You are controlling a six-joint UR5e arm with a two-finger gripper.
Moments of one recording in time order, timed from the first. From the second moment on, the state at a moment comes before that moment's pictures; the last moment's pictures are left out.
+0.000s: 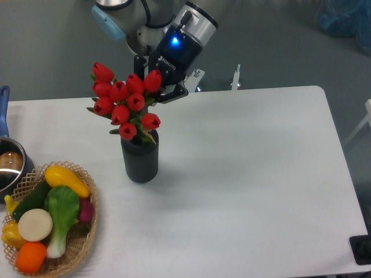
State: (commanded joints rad) arm 2.67 -1.39 -1.94 -1.17 0.58 1.20
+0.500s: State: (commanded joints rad) arm 2.66 -1.38 -1.89 -1.20 0.53 1.12
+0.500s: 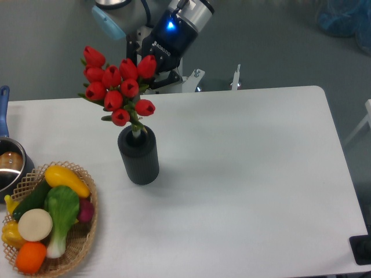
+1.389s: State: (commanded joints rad) arm 2.75 -1.38 -1.86 -1.19 0.44 1.06
